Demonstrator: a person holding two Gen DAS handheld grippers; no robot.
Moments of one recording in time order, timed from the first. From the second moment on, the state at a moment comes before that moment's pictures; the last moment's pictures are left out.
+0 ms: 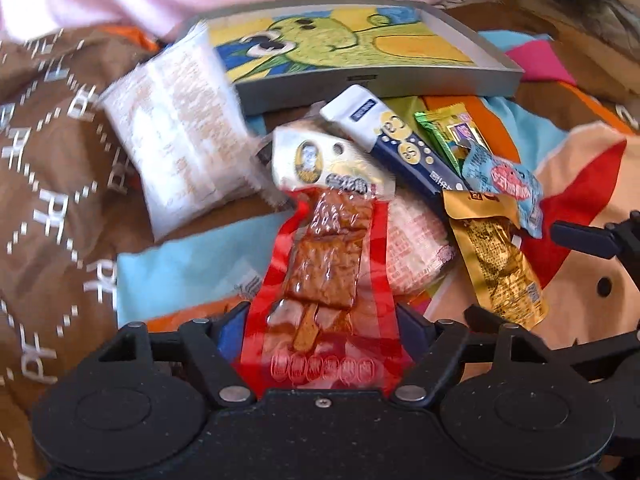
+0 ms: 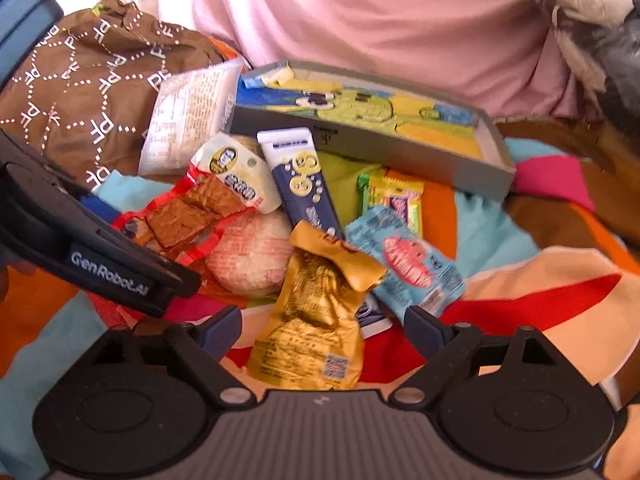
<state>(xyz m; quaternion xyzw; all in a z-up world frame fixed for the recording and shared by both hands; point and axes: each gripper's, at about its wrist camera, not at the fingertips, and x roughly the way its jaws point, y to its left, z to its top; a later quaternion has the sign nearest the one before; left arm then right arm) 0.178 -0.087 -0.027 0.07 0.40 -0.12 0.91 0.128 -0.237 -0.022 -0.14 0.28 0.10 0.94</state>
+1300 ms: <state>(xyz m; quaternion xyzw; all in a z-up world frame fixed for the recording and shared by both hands) 0.150 -0.056 -0.021 -0.04 0.43 -0.14 0.89 0.126 -0.241 -0.024 -0.08 0.33 0.13 0.93</state>
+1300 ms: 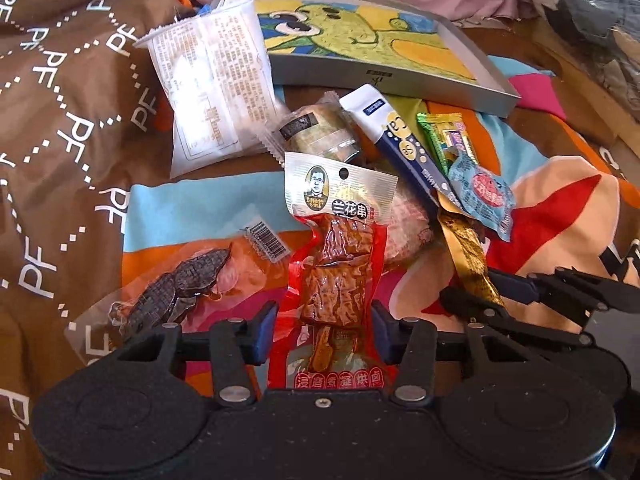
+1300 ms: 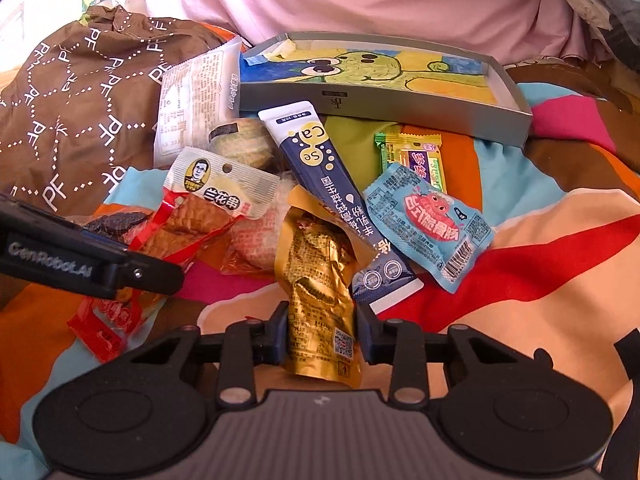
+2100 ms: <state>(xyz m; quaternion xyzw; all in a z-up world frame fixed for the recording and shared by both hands) 0.109 -0.043 0.000 -0.05 0.36 -0.14 0.92 0.085 -0.220 -0.011 -0.20 0.23 0.13 0.95</state>
